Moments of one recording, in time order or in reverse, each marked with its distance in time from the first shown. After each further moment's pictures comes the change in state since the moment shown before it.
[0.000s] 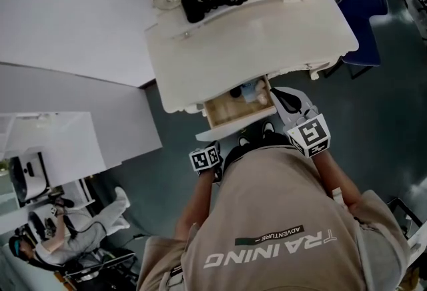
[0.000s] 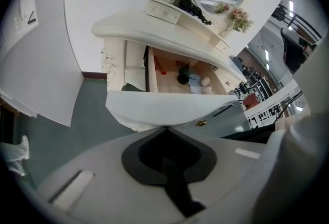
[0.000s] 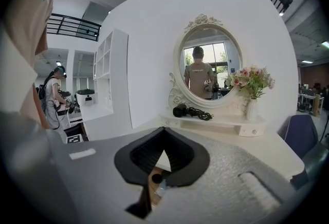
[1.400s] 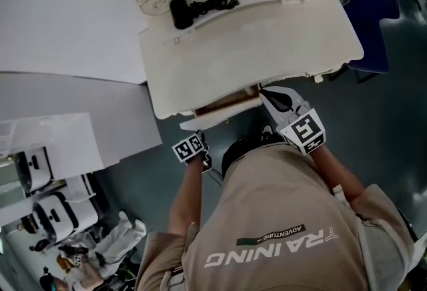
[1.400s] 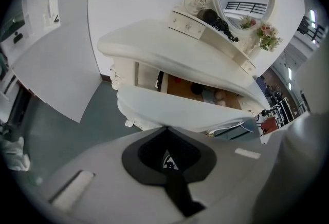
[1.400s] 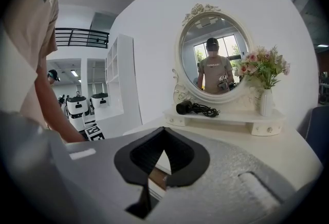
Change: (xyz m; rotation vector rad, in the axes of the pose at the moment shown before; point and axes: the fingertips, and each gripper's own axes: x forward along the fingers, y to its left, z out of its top) left arm 0.021 0.021 0.082 -0.191 -0.127 0.165; right arm 0.026 -0.052 -0.016 0.019 0.000 0.190
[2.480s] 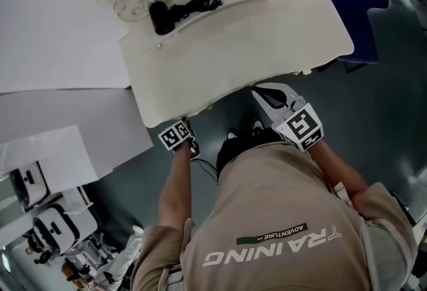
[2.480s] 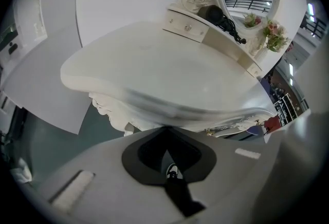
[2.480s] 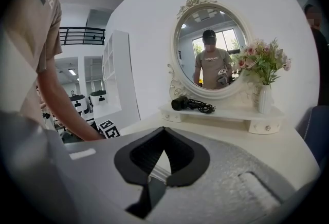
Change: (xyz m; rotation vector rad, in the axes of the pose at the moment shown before) left arm 0.039 -0.011 0.076 0.042 -0.015 0.022; right arm 0.007 -0.029 0.004 0.019 0.055 -0.001
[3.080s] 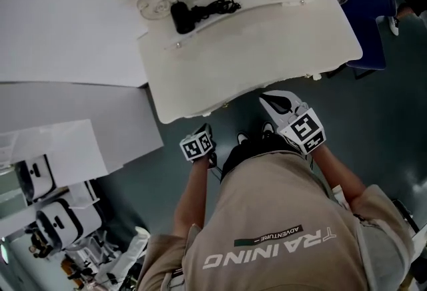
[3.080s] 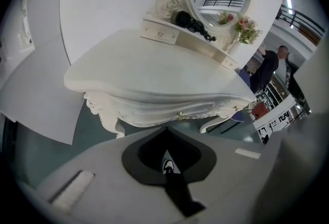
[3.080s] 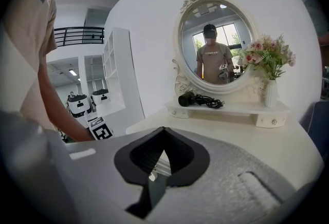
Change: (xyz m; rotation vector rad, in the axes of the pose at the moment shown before) left arm -0.050 -0.046 -0.030 0.138 -0.011 -0.119; right arm 0.011 0.033 -0.009 0.020 0.052 0.021
